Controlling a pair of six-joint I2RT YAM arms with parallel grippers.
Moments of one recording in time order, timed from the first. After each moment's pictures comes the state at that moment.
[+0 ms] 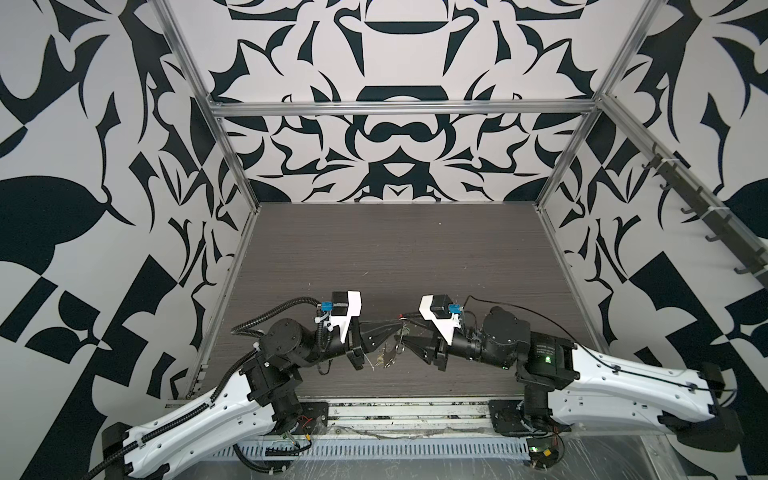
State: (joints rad) left arm -1.04 0.58 0.51 0.32 0.37 -0.30; right arm 1.26 0.88 0.80 -0.06 -0.01 0.12
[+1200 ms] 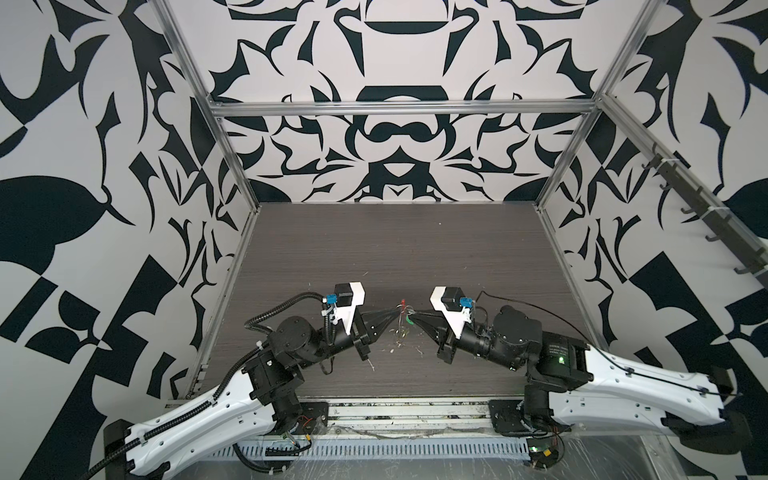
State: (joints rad) left arm -1.04 0.60 0.51 0.23 0.17 -0.31; right arm 1.26 0.84 0.84 -0.14 0.15 0.12
